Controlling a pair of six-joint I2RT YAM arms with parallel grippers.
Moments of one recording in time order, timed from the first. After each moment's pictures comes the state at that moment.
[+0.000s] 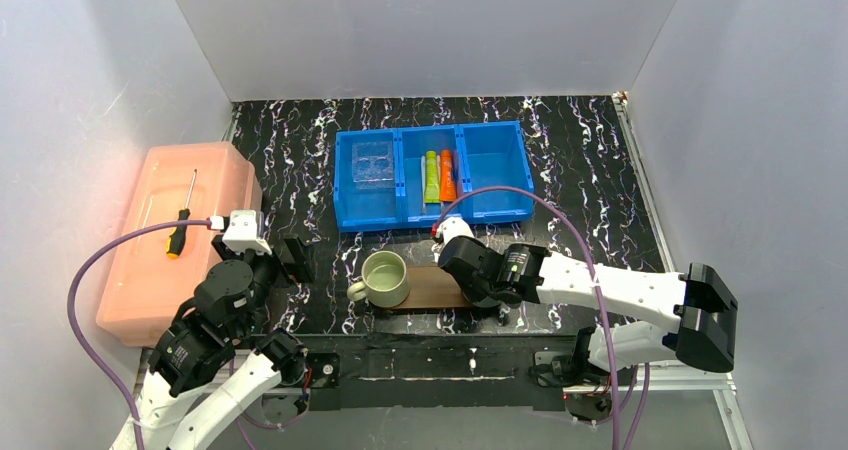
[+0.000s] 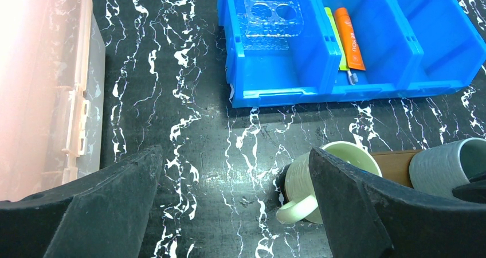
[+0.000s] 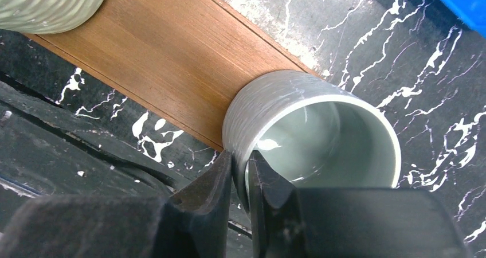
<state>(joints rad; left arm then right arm) -0.66 0.31 0.84 -0.87 -0.51 -0.31 1.22 1.28 0.94 -0.73 0.36 0.41</state>
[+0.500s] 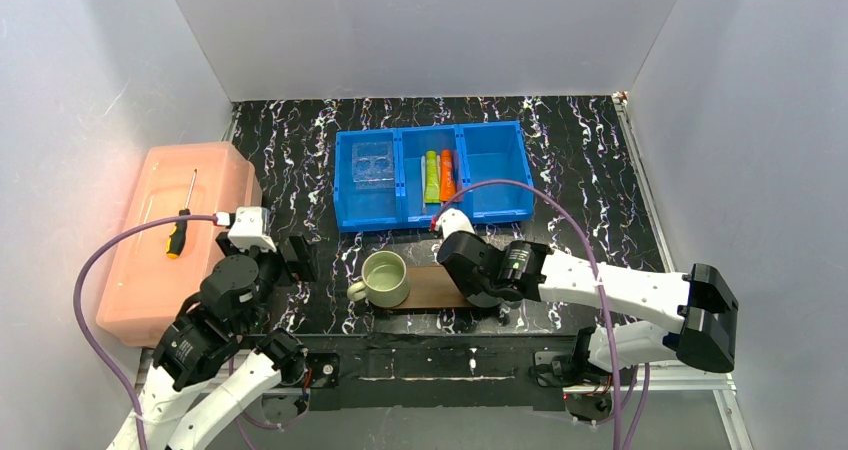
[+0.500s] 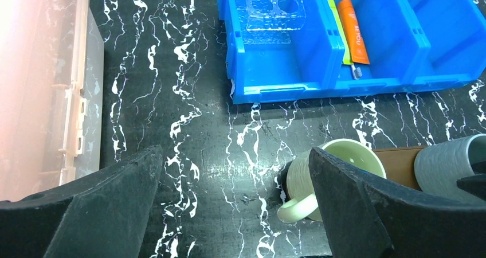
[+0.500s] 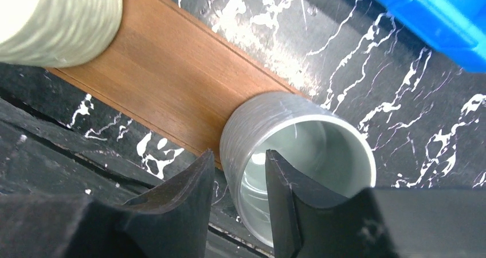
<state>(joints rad) -0.66 0.33 0.84 -0.87 -0.51 -0.31 1.22 1.28 0.96 -0.72 0.41 0.41</state>
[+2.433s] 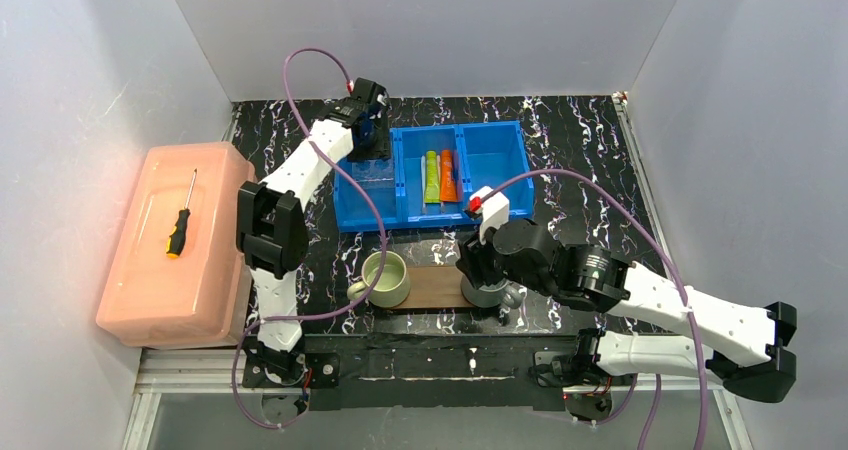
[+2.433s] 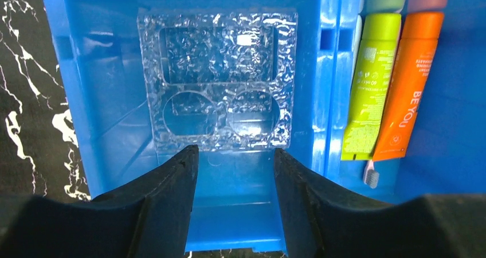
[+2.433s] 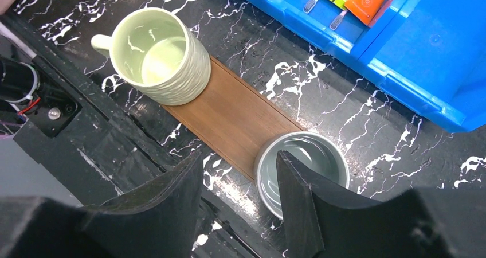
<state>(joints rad) -0.38 1.99 1.82 -0.84 -0.18 -0.38 1.22 0.96 1.01 -0.65 0.34 0.34</state>
